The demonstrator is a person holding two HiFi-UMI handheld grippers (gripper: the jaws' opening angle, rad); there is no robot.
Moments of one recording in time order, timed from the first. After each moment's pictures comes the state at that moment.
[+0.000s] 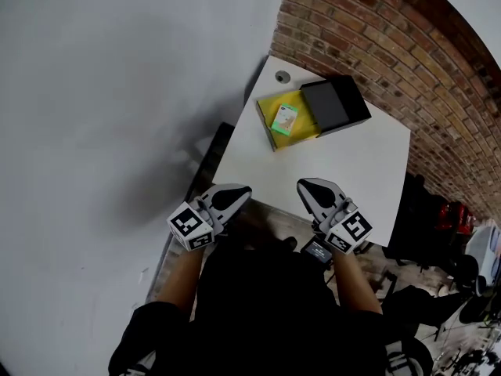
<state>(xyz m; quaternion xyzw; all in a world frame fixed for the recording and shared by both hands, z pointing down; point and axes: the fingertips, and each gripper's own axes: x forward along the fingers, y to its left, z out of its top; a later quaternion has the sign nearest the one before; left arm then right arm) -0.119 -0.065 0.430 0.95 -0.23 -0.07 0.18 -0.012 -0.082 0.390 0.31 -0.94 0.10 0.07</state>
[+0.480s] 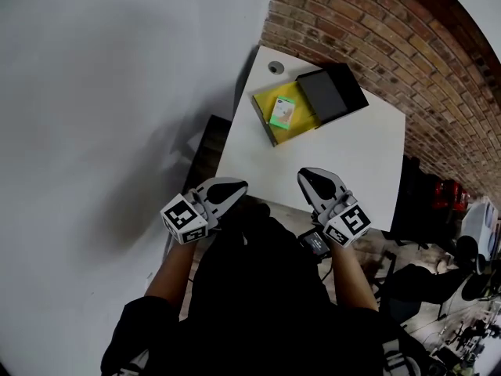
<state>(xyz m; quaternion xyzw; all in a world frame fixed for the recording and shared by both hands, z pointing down) -0.145 -0.093 0.445 0.97 -0.16 -0.05 0.19 -0.030 -0.112 0.406 0.37 -0.92 0.09 0.10</state>
